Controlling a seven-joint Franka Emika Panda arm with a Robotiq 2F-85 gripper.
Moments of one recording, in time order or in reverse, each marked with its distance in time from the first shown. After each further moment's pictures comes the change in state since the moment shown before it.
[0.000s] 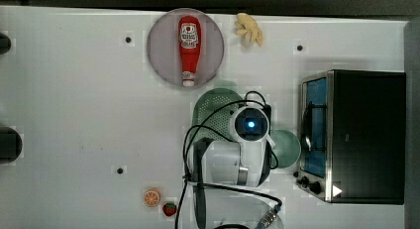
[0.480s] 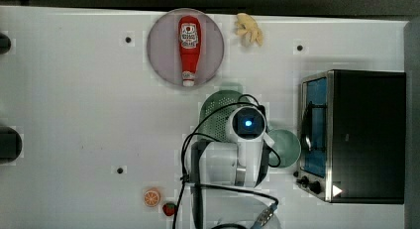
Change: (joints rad) arm 0.000 -0.007 0.028 -0.016 -0.007 -0.057 -0.179
